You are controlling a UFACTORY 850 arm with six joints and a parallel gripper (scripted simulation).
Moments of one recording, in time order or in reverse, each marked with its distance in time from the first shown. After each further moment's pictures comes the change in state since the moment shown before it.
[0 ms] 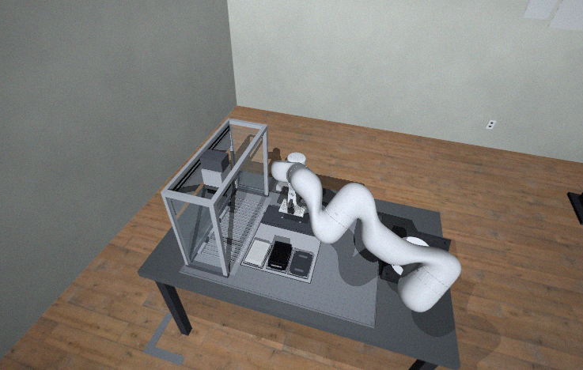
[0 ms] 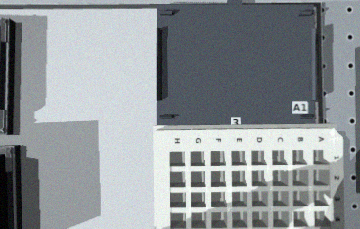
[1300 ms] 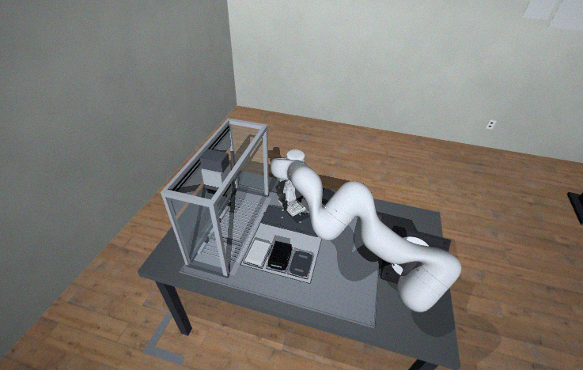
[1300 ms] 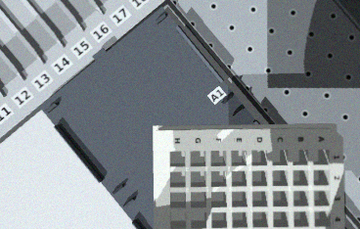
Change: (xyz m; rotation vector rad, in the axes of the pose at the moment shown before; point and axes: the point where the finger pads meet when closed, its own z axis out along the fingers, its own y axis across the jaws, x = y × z) arm 0.010 0.018 0.001 0.008 -0.002 0.687
